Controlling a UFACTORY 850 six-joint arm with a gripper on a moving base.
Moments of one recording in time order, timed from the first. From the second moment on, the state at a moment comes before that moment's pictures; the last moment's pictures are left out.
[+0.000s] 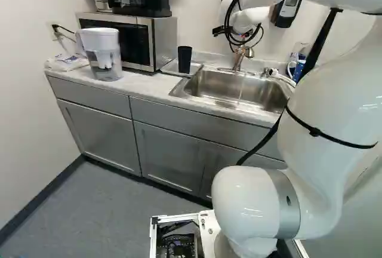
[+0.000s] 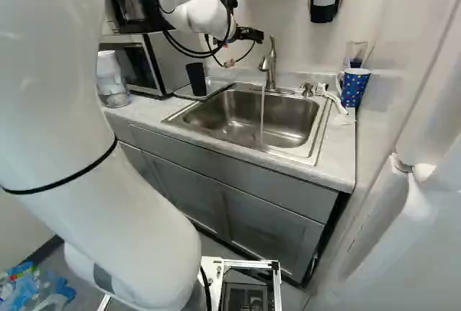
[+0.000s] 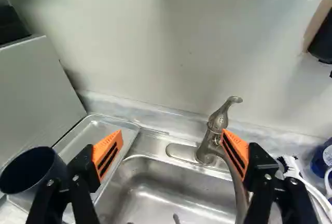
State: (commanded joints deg) arm -10.8 -1.4 -64.0 1.7 9.0 -4.7
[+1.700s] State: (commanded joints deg) arm -14.2 -14.5 -78.0 1.7 16.6 -4.7
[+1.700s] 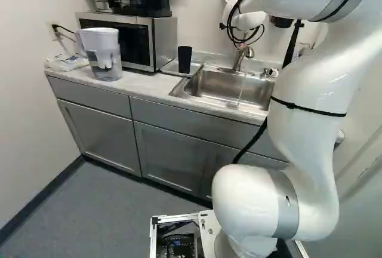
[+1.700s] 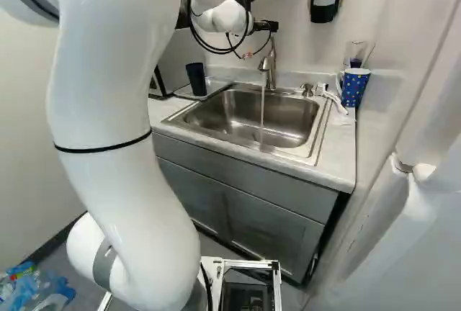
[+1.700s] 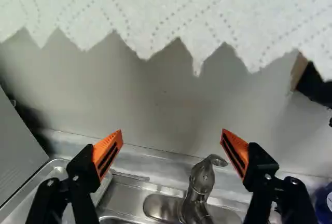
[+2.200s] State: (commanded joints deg) arm -13.8 -16.0 -79.7 1.7 16.6 -4.7
